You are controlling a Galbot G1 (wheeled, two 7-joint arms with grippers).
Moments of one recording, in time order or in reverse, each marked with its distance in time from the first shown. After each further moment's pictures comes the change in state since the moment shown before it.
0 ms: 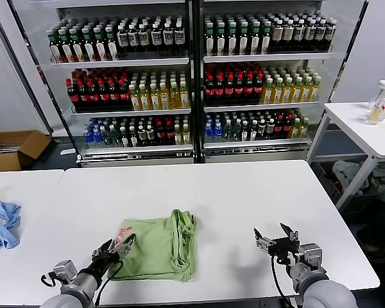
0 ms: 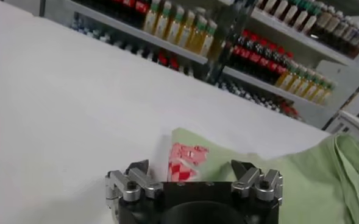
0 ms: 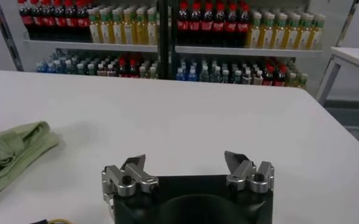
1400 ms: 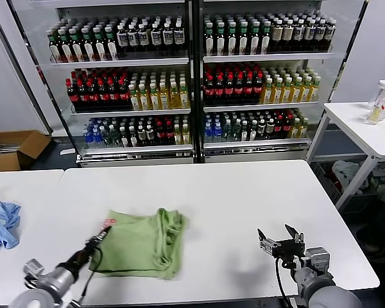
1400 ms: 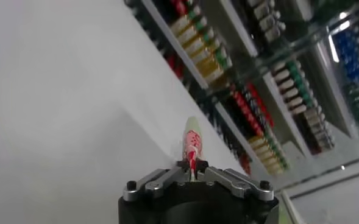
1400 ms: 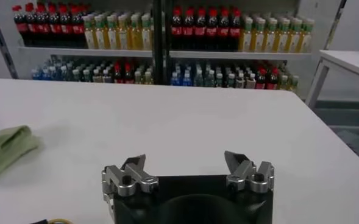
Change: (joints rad) left arm -0.039 -0.019 -0.237 0.059 -0.598 0.128 -0.001; right arm -0.063 0.019 0.053 0.063 -0.003 -0.004 0.010
